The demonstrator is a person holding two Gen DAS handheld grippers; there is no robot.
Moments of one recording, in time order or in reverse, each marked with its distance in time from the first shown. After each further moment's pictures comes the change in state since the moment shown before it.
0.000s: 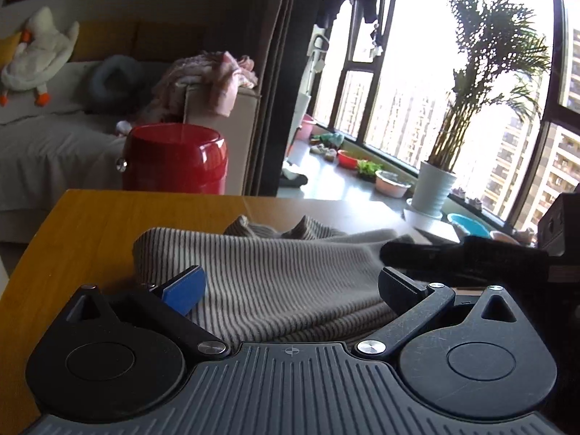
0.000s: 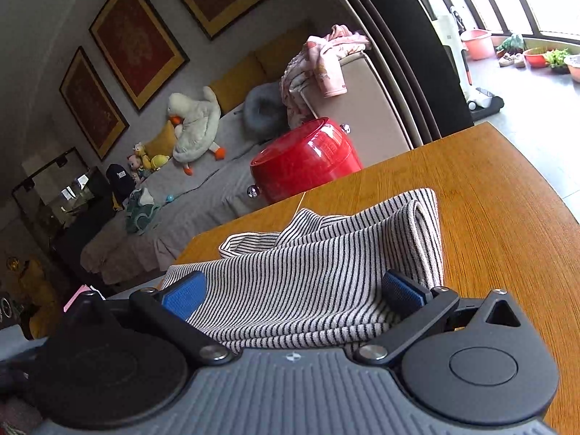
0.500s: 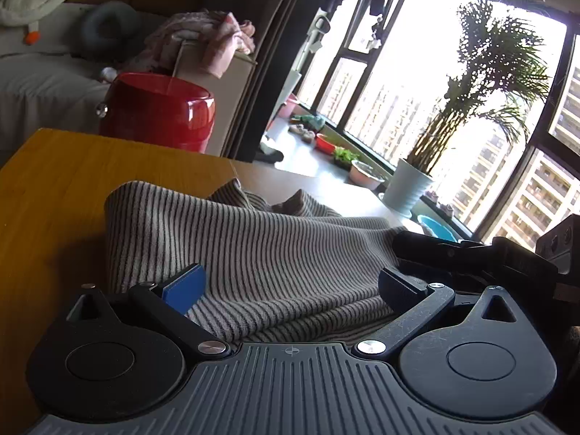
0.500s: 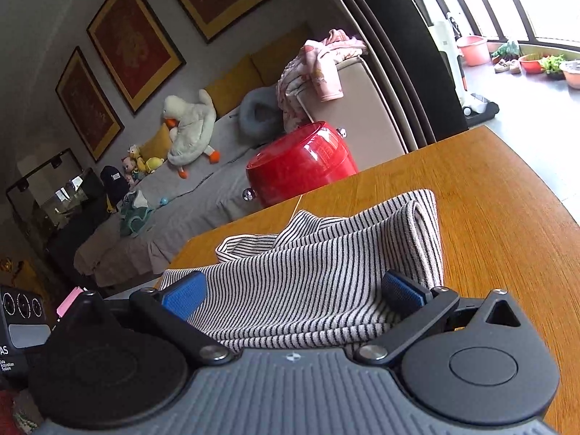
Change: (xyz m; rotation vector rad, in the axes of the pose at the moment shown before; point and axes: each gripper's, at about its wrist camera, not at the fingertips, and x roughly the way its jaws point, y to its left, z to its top) left arm 0.038 0.035 -0.016 -0.148 0.084 -0.098; right arm 0.005 0.003 -0.003 -0.005 -0.004 -0.016
